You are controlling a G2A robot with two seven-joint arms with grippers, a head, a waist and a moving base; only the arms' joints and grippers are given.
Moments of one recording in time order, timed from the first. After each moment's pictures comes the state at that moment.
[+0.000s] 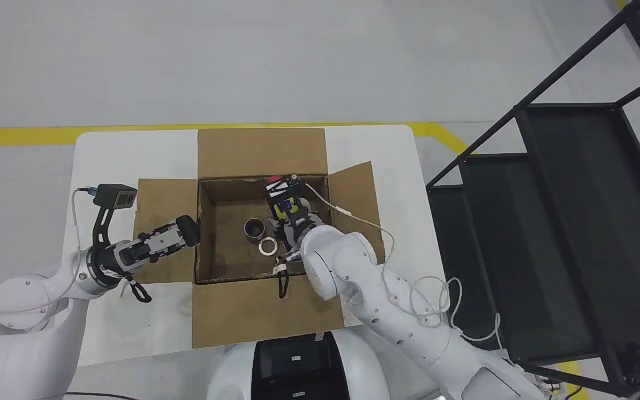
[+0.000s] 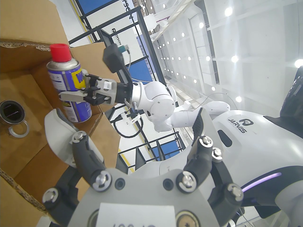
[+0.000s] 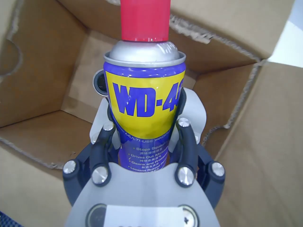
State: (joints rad) left arm 1.46 -0.98 -1.61 -1.69 -0.56 -0.46 -1.20; right arm -1.18 -1.42 0.86 -1.82 -1.32 0.37 0.93
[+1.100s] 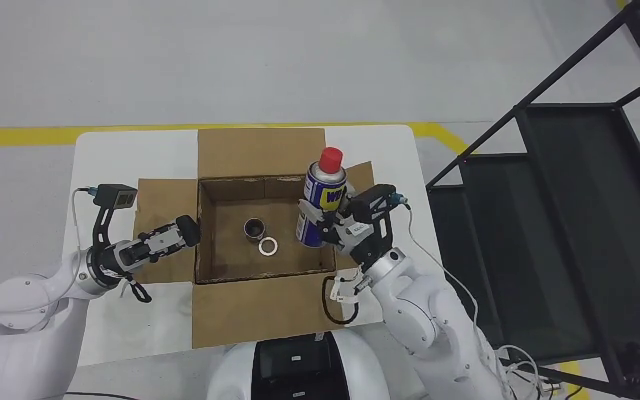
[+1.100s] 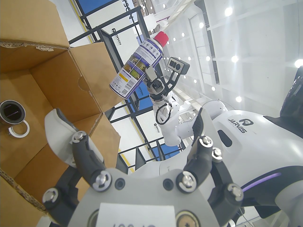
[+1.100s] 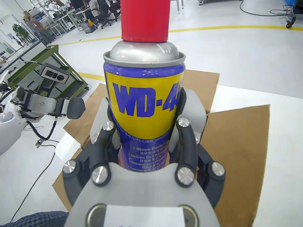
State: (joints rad) left arm 1.46 -0.98 -1.61 -1.69 -0.56 -0.46 -1.20; right arm -1.65 -1.35 1.21 -2.18 -1.12 -0.03 0.28
